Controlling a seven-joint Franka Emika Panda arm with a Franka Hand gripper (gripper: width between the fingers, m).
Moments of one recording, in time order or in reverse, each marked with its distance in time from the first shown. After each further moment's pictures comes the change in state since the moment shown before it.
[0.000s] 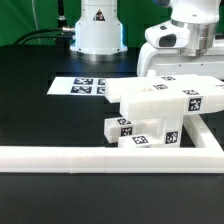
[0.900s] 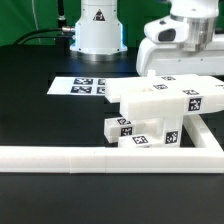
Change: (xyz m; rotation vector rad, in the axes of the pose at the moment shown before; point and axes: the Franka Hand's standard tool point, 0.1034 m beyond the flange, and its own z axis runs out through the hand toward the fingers) arm -0.001 0.010 -0.031 0.011 -0.003 -0.012
